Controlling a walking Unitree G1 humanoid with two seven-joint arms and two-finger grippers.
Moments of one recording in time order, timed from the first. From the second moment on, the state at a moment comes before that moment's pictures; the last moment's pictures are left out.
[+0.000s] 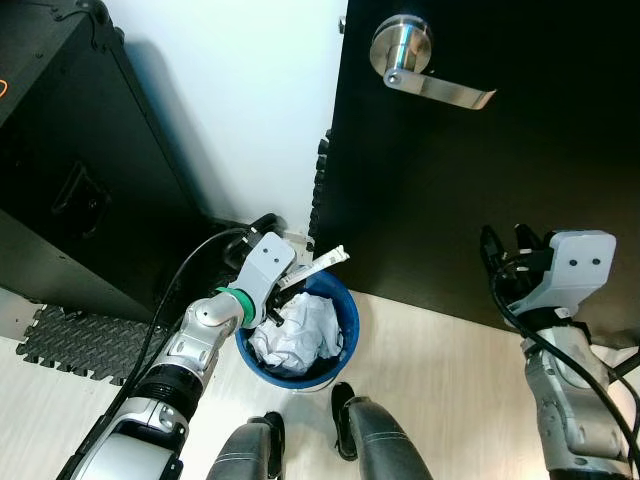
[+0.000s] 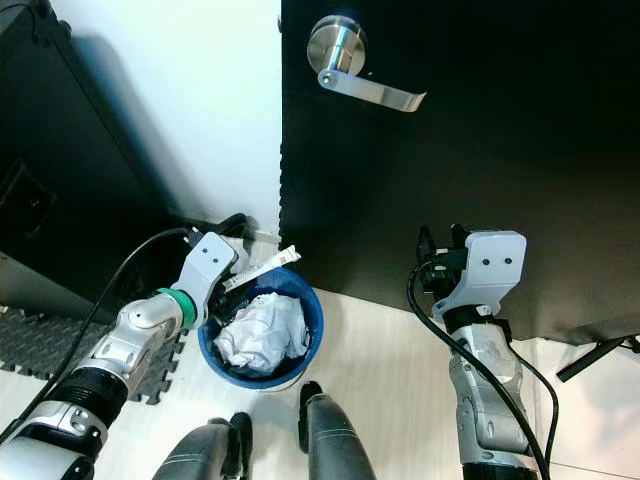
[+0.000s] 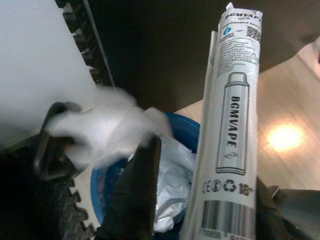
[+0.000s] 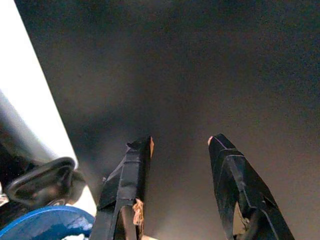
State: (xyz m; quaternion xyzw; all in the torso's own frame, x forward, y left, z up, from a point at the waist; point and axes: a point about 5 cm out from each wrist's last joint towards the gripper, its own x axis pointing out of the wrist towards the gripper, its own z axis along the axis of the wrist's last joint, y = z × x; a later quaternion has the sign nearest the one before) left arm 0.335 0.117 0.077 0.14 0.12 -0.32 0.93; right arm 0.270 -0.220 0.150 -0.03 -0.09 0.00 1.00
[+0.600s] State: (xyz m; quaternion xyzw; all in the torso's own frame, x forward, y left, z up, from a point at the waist) left arm 0.313 0.127 0.036 0.19 0.23 -0.32 0.90; right arm 0.291 -0.207 0.154 -0.01 -0.10 0.01 1.00
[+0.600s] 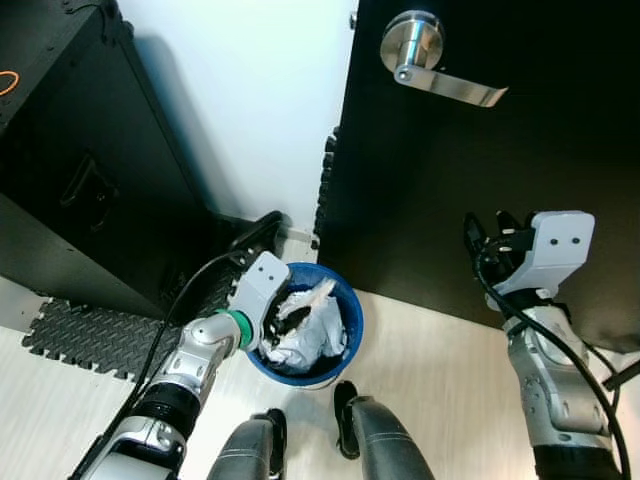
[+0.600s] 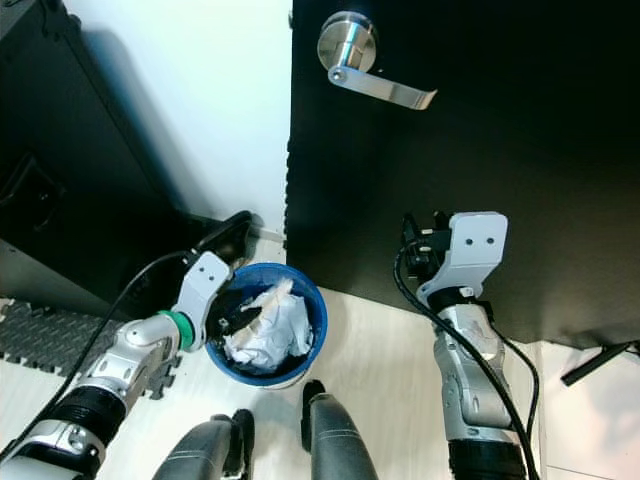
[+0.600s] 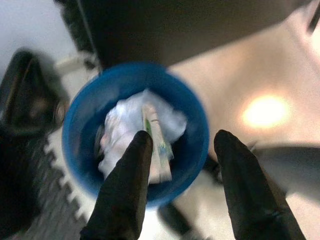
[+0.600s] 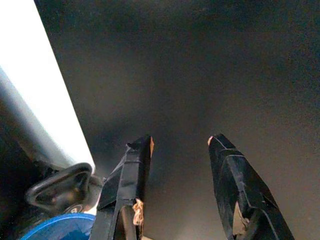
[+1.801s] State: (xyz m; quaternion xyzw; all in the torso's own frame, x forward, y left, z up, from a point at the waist) left arm 0.316 0.145 0.151 0.02 -0.07 -0.05 1.00; right arm 0.309 -0.123 0.129 0.09 -0.06 0.16 0.98
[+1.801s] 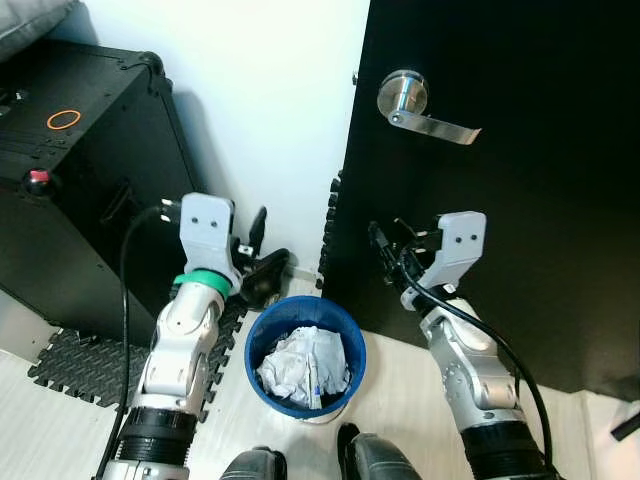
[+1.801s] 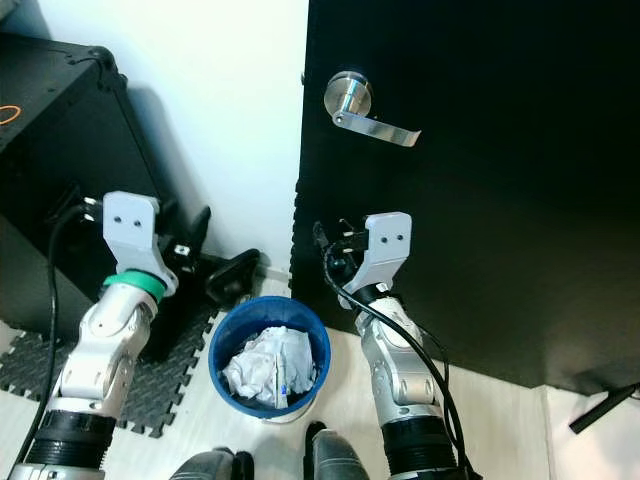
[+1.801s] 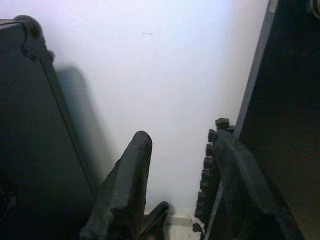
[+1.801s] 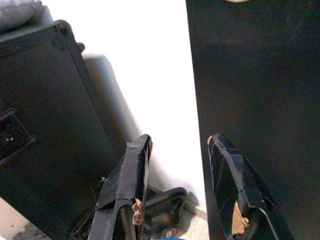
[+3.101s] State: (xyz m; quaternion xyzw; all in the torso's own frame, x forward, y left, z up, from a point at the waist) left arm 0.314 0.134 0.150 0.02 -0.05 -0.06 1.00; right arm 0.317 -0.132 0.123 0.07 -0.06 0.16 0.98
